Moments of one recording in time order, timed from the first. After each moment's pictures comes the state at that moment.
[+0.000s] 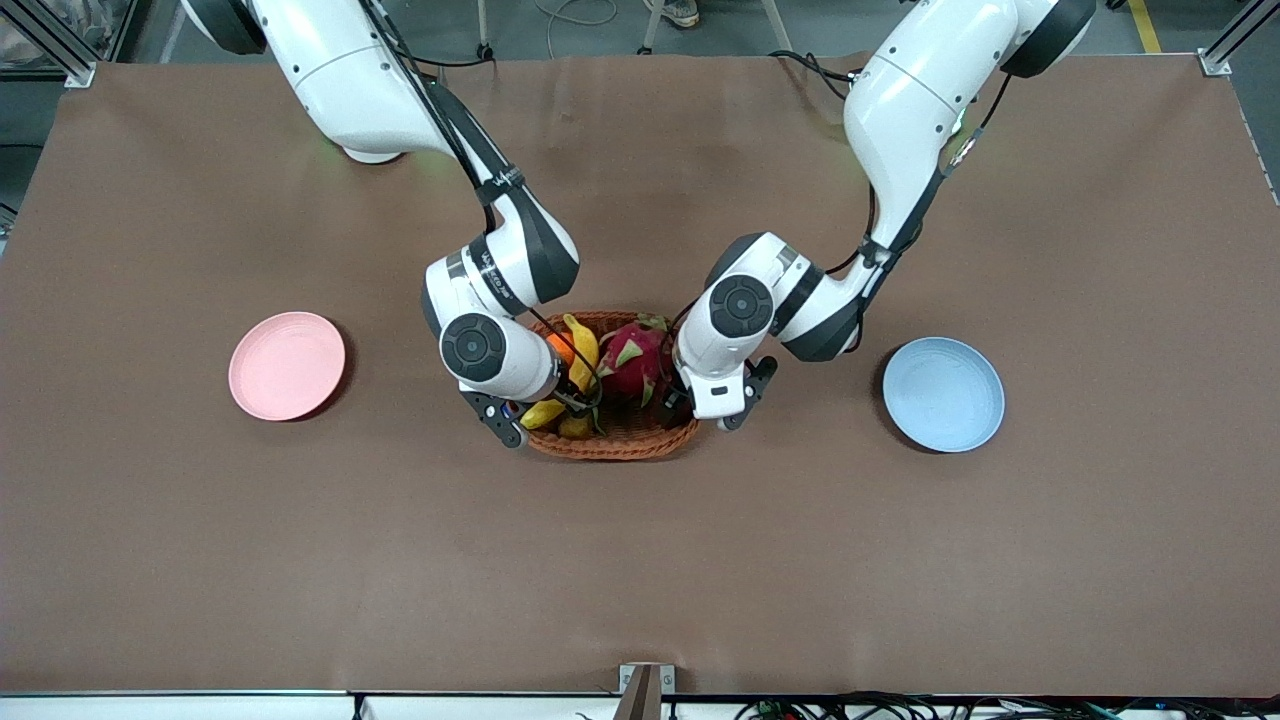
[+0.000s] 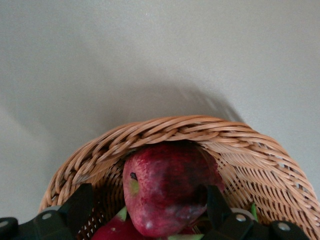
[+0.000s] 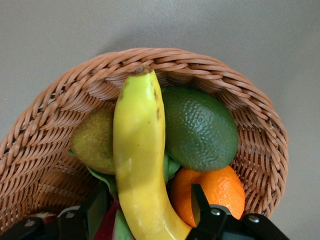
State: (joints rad) left arm -0.46 0.75 -0.27 -1.54 0.03 2.35 -1.64; right arm 0.60 0.69 -0.05 -1.50 0.29 2.08 1.23
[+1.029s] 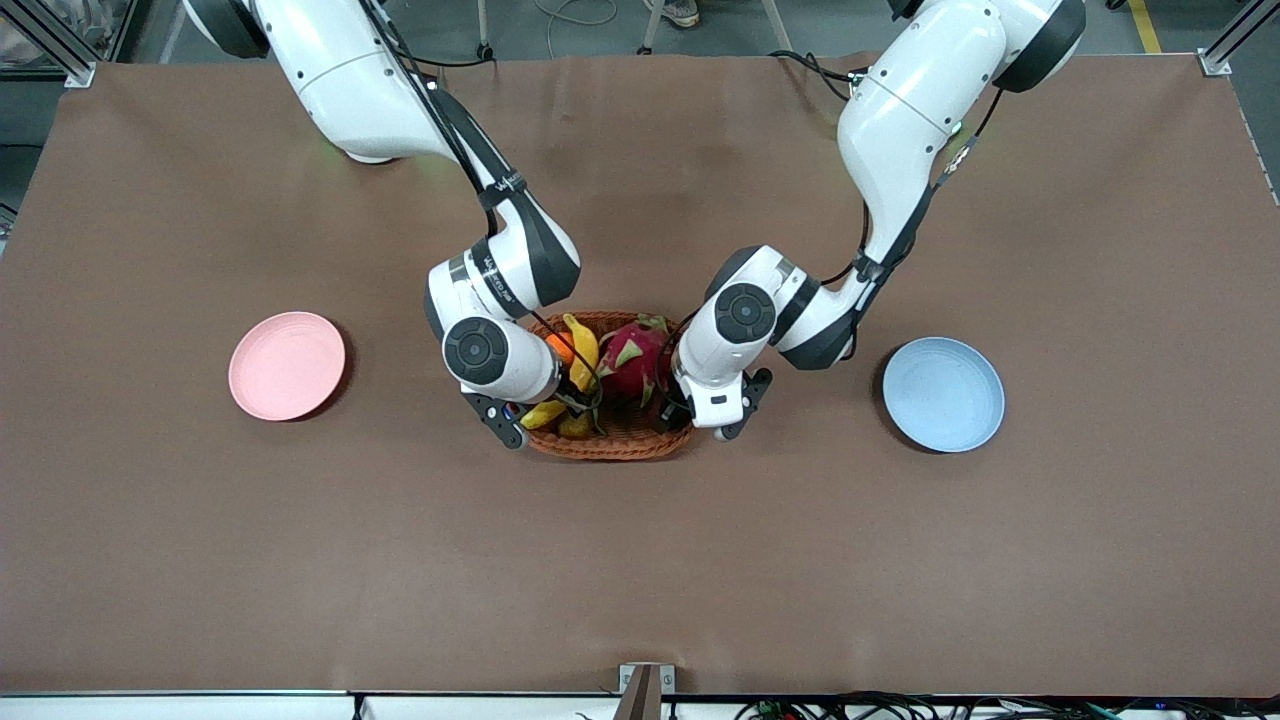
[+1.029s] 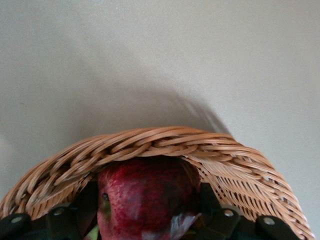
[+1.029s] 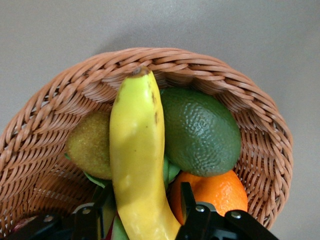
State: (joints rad) left arm -0.46 0.80 -0.27 -1.53 0.03 2.46 -1.63; right arm 0.60 0.70 -0.05 -1.50 0.30 2.09 1.23
